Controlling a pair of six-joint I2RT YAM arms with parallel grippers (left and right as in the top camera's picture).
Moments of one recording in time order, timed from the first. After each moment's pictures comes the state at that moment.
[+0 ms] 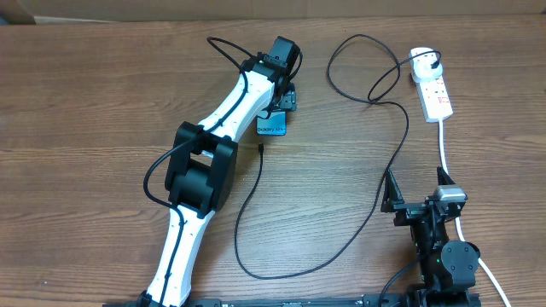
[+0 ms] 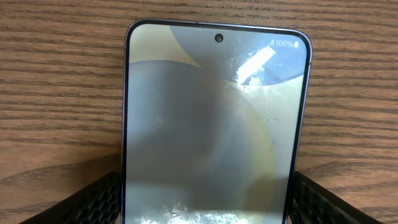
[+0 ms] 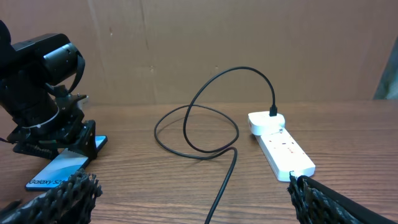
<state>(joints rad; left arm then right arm) -0.45 2.47 2.07 -0.88 -0.14 -0.51 0.04 0.01 0.02 -0.03 -0.02 0.05</state>
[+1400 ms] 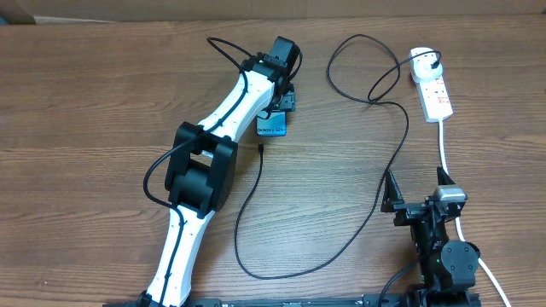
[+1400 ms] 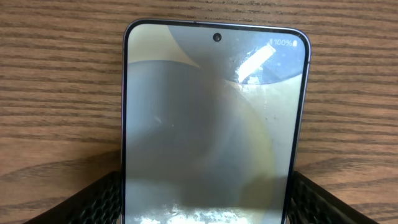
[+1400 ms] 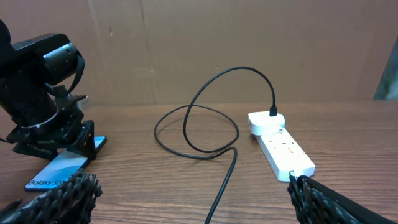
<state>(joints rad) -0.45 2.47 2.08 -0.89 -0.13 -0.51 0.04 0.01 0.02 -0.04 -0.02 0.05</state>
